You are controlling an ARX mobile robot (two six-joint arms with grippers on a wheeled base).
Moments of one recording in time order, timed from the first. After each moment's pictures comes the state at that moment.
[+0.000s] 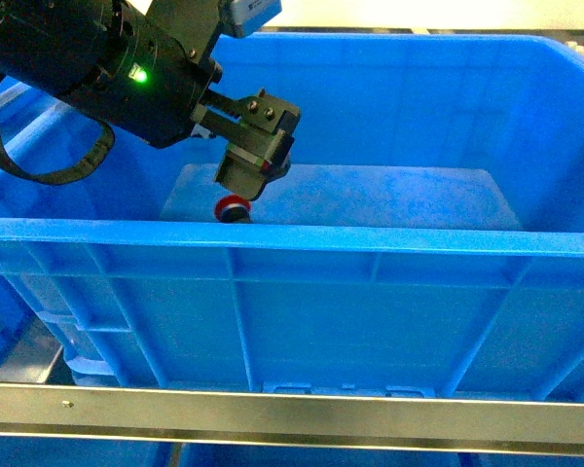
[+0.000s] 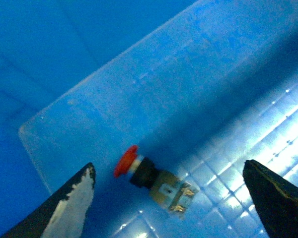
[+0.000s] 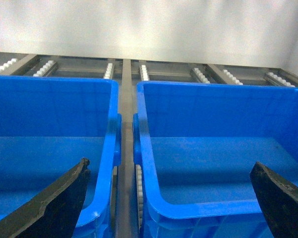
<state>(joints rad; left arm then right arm) -0.33 1.75 1.16 -0.04 0.12 0.31 -0.06 0.35 0.22 0.21 0.05 -0.04</state>
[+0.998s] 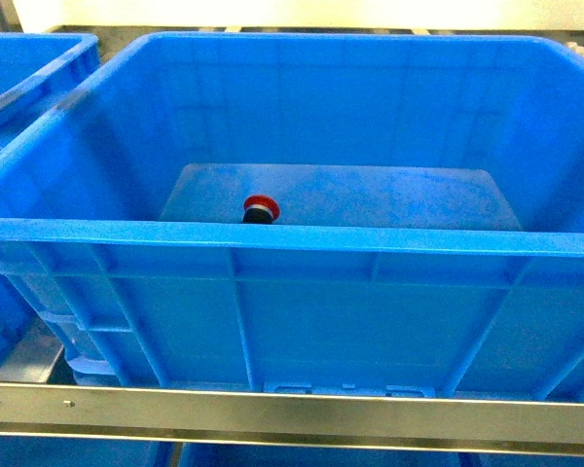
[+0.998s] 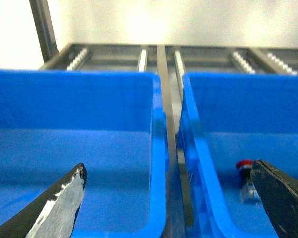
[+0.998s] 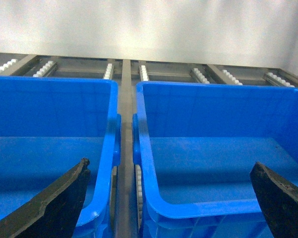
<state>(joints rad) -0.06 0.57 0.32 0.22 -0.10 -0.03 -0.06 0.35 0.22 0.21 0.05 -0.04</state>
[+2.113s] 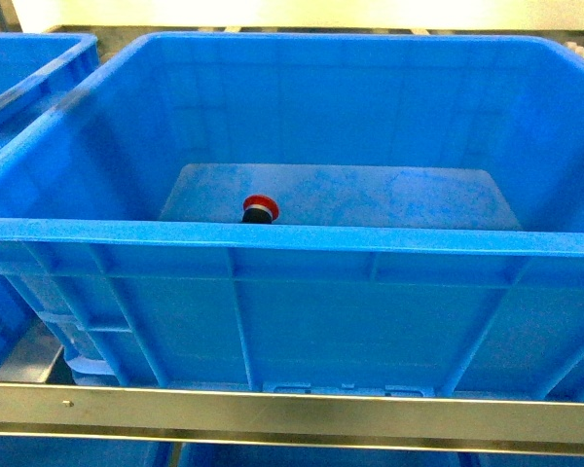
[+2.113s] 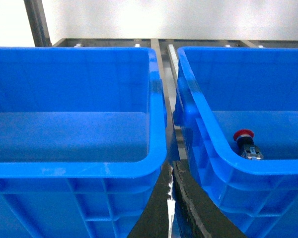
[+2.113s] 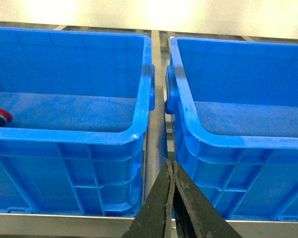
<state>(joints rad) 0.00 0.27 0.05 0.21 0.00 -0.01 0.00 0.05 0.05 -0.01 0.00 -0.01</state>
